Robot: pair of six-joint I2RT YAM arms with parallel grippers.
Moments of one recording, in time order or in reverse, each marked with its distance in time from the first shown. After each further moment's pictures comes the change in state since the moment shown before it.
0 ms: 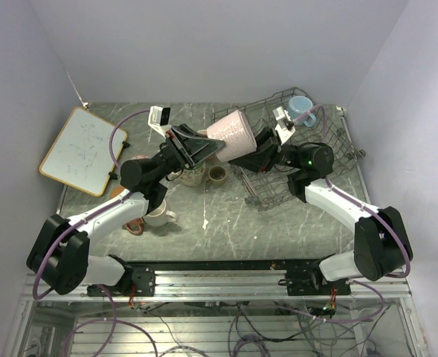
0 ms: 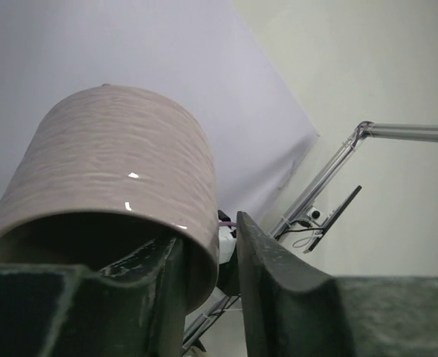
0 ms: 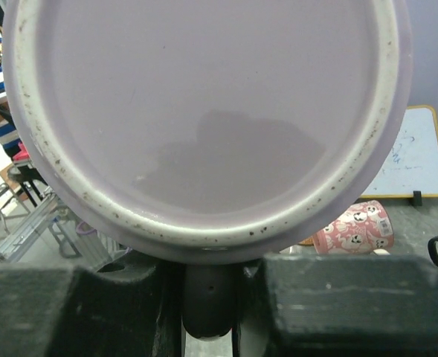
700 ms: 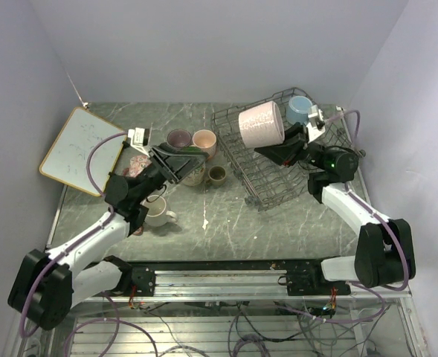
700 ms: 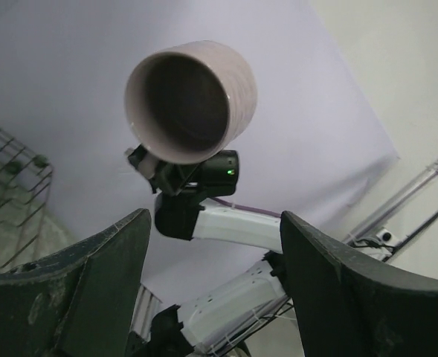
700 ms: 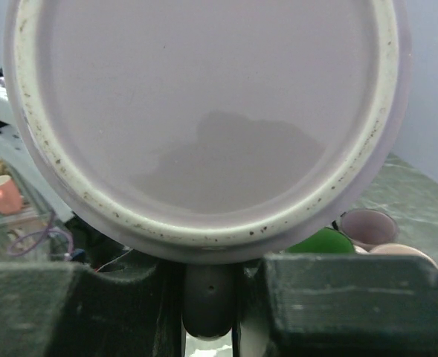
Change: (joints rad) left arm 0.101 -0.234 -0.245 -0.185 -0.053 0.113; right arm -0.225 -0.066 -0.066 0.069 -0.022 0.032
